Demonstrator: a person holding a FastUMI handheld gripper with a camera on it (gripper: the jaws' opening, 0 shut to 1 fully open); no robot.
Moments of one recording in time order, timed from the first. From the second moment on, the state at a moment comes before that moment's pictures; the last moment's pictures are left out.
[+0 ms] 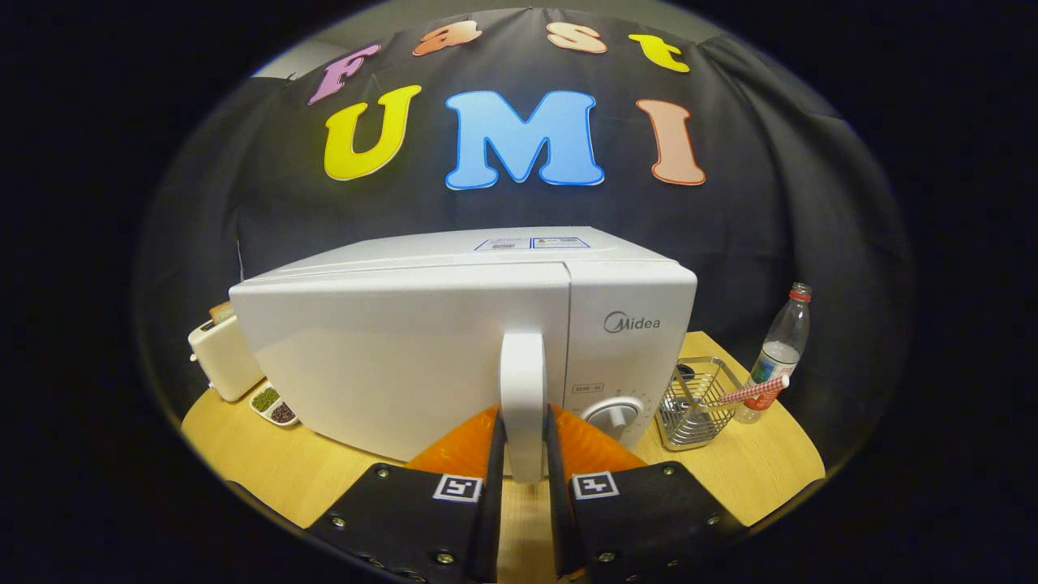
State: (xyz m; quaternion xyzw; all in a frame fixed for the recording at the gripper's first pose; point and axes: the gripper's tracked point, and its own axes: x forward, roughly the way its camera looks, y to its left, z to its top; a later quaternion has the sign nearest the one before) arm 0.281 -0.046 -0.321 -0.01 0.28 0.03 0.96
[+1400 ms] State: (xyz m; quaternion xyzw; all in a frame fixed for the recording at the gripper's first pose) arm 0.121 0.027 -0.291 0.00 0.33 -0.01 0.94
